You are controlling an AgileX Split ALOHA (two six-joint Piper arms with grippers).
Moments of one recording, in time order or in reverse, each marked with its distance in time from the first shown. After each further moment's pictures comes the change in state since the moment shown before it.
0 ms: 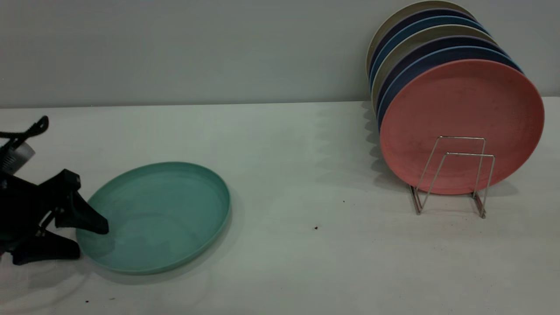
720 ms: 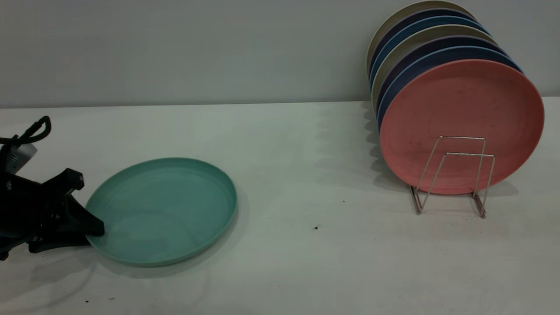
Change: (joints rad) left arm 0.000 0.020 0.000 -0.139 0.025 0.152; right arm 0.000 0.000 0.000 0.045 0.019 0.000
